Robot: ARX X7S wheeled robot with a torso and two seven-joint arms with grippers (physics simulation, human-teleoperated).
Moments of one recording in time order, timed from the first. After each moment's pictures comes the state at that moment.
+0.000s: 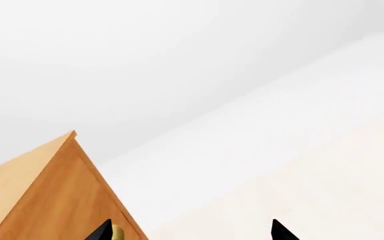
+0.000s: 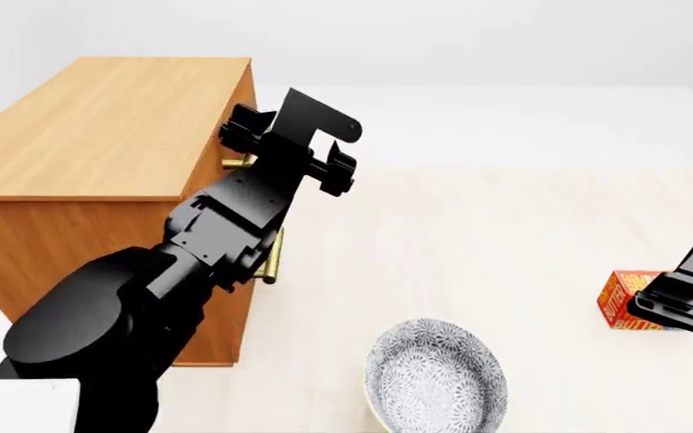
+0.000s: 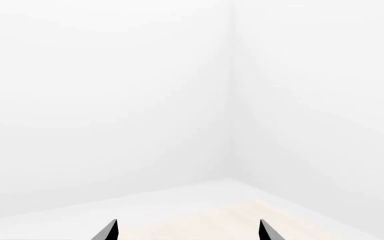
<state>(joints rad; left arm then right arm) -1.40 0.00 1.55 -1.22 -1.11 0.01 -0.20 -0.09 0.76 0.08 -0.49 0.59 0.09 0.74</state>
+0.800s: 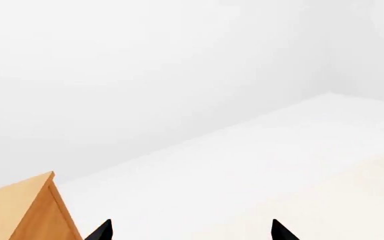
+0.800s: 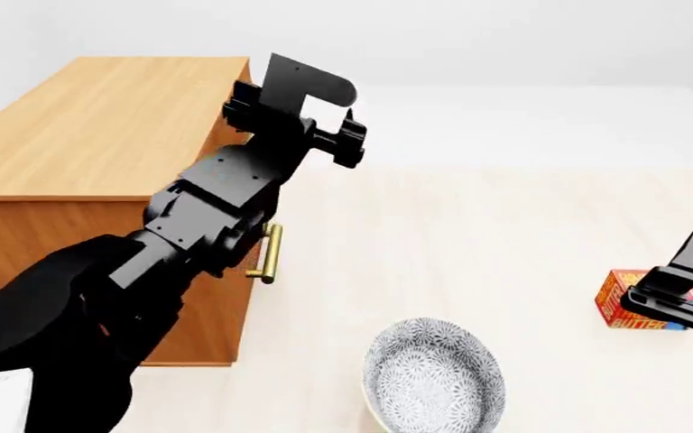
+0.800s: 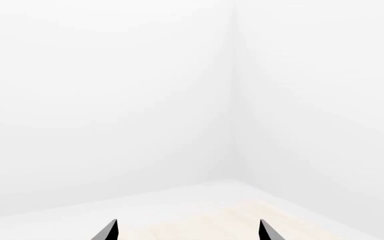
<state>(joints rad) -1.43 -0.08 1.45 -1.06 -1.17 0.06 -0.15 -0.06 0.76 0.07 -0.49 0.59 0.12 0.74</state>
